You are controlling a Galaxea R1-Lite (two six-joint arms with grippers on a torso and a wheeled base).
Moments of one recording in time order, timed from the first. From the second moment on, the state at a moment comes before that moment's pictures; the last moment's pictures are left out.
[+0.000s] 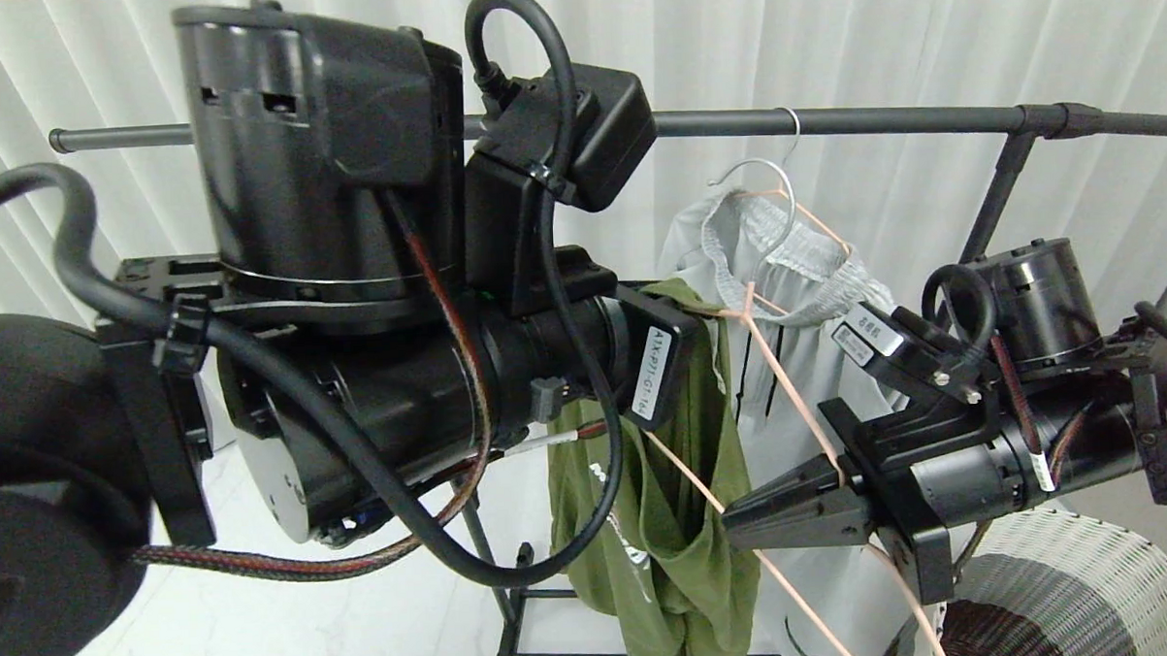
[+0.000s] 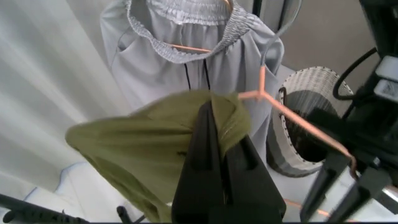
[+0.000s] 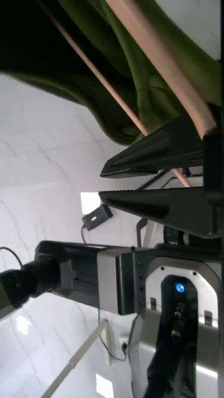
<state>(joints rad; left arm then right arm) -0.90 1.60 -1.19 -0.22 0.17 0.13 0.66 1.60 -0.95 -0.09 0.96 -0.35</state>
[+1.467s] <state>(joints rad) -0.92 1.60 -1.02 -0.32 0.17 0.14 0.64 1.58 -0.97 -0.10 0.95 -0.64</state>
